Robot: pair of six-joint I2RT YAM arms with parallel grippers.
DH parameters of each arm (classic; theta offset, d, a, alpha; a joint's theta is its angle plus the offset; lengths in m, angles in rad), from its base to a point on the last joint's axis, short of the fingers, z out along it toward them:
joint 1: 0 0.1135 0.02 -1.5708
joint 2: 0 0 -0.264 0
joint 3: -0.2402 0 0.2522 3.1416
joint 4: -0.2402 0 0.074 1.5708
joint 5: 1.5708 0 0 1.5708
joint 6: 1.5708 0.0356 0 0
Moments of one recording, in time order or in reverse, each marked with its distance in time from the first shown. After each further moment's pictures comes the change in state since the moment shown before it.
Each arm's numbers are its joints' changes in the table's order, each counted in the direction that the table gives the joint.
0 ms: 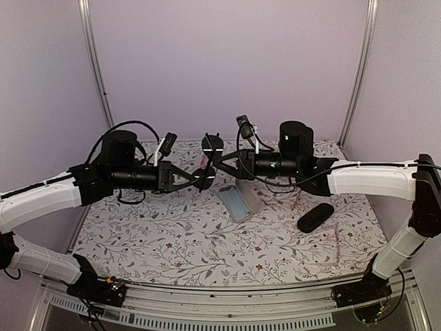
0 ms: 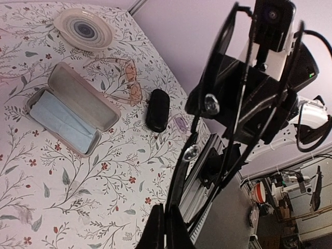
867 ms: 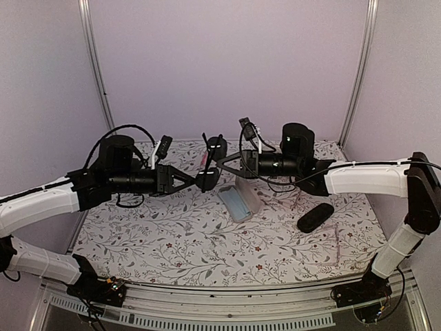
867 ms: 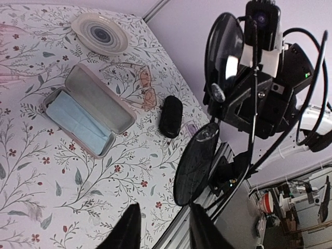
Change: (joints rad) left arm -0.005 -0.036 0.055 0.027 -0.076 -0.030; right arm -0.052 0.037 0.031 0.100 -0.107 0.111
